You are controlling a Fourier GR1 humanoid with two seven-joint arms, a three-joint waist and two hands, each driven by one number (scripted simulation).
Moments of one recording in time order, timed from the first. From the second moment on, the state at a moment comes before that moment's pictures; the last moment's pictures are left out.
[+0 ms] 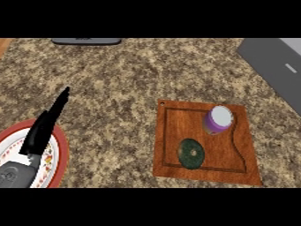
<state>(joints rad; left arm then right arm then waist) -0.16 0.48 -0.29 -1.33 0.06 0.20 -0.06 1.12 0.00 0.49 -2.12 1.15 -0.99 0.04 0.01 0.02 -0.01</state>
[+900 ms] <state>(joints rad) -0.17 0.43 -0.26 -1.30 0.02 0.18 -0.05 0.41 0.00 0.52 -1.98 1.60 -0.50 0.86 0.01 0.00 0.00</state>
